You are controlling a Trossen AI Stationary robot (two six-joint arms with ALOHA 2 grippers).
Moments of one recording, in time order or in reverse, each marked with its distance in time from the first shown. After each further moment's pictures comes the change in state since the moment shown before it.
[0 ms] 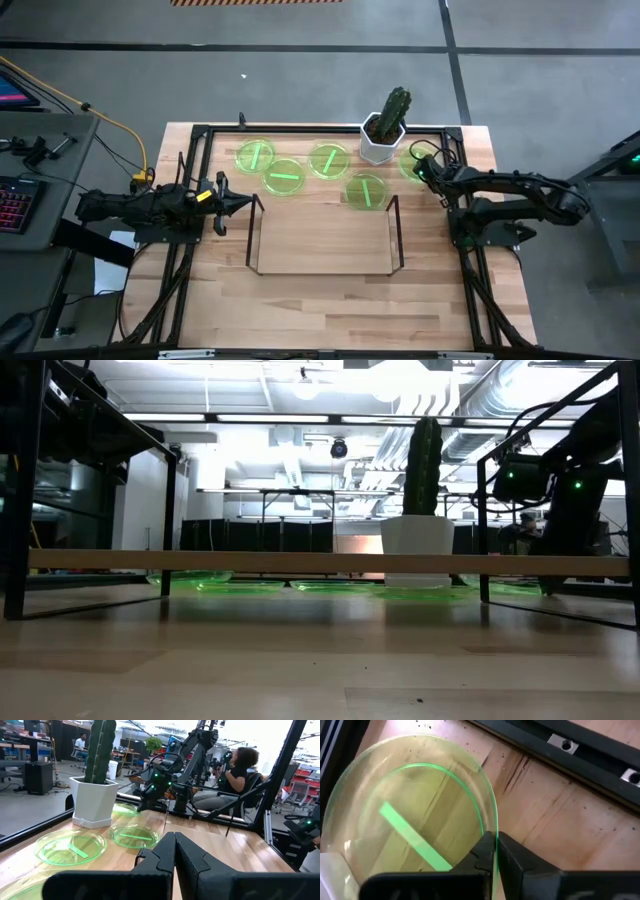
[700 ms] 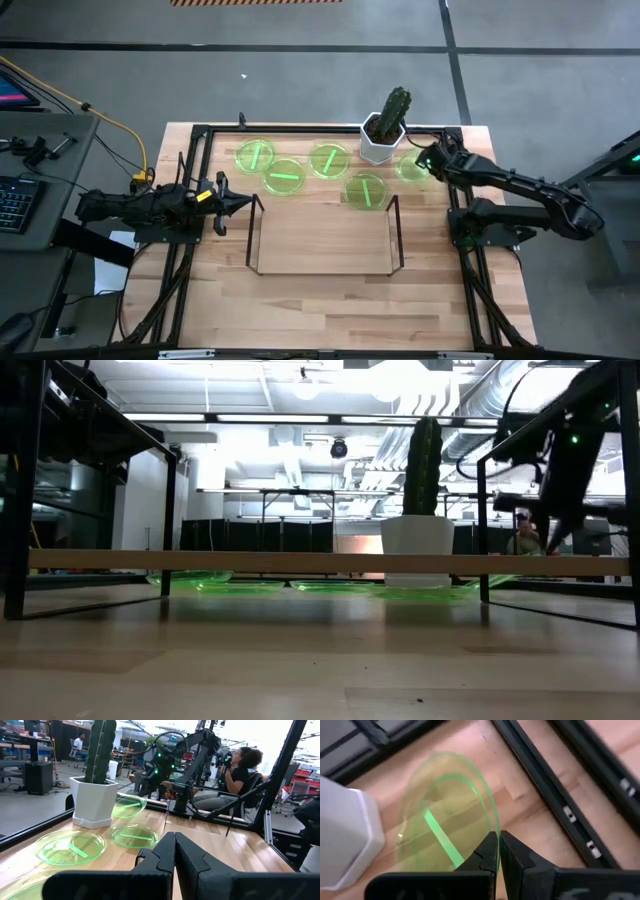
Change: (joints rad) left arm 0.000 0.000 0.000 0.000 0.000 0.000; right arm -0.001 -0.208 0.241 -0.373 0.031 -0.522
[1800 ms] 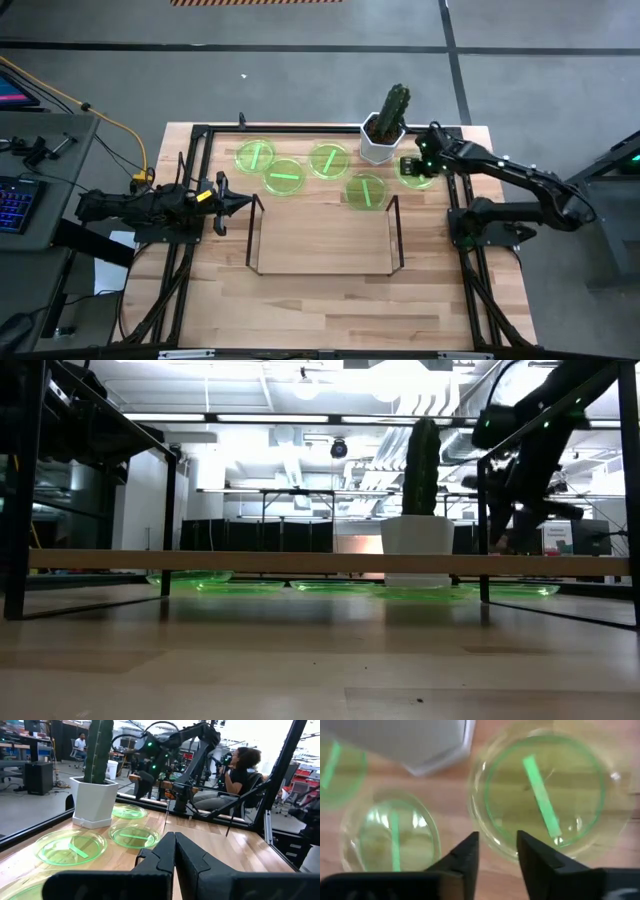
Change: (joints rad) left arm 0.000 0.000 0.000 0.000 0.000 0.000; right arm -0.077 0.142 0.121 0.099 -0.478 -0.592
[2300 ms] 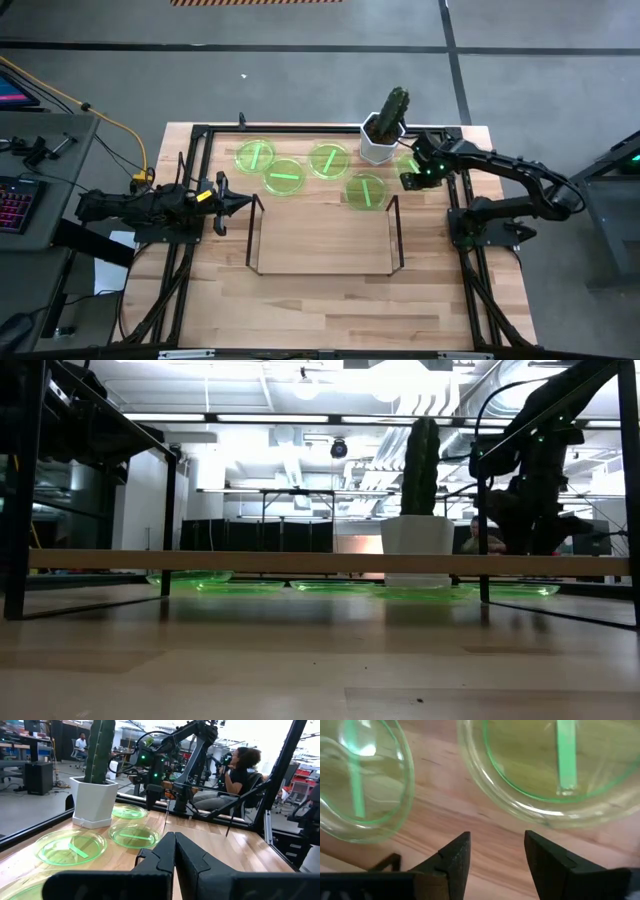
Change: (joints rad) left arm 0.000 0.000 0.000 0.000 0.000 0.000; right arm -0.028 0.120 0.000 -0.137 -0.165 -0.203
